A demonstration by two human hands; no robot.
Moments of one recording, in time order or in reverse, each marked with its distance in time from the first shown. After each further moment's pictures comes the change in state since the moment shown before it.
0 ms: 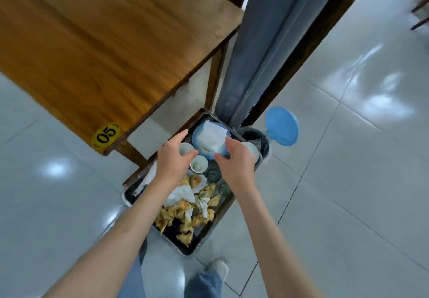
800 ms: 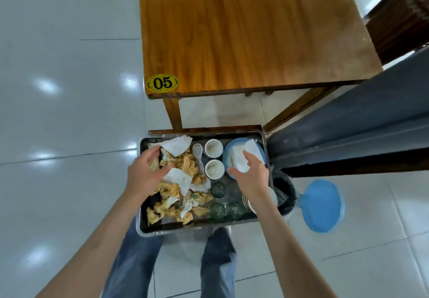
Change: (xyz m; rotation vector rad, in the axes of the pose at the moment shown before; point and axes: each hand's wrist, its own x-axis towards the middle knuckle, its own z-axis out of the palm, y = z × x) left_hand -0.080 -0.074 0.040 -0.302 0.560 -0.672; right_hand 0.116 0.034 0.024 -0.400 -0.548 -0.314
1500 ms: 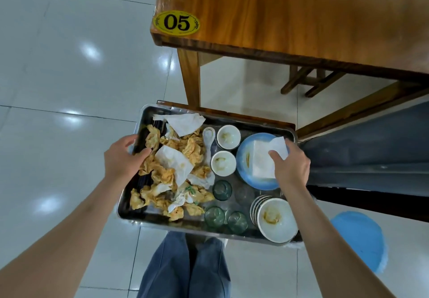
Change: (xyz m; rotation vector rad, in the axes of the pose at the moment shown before) left_hand 0.038 -0.118 0.051 0.166 0.396 -0.209; right_hand 0.131 0.083 0.025 -0.223 0.147 -0.146
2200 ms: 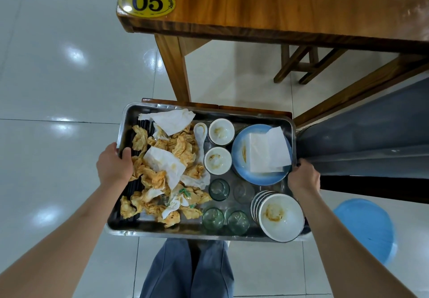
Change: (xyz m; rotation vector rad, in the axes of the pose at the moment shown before) left_hand 0.021 -0.020 0.039 0.118 0.058 -0.112; right_hand 0.010 0.069 0.014 -0.125 -0.112 0.301
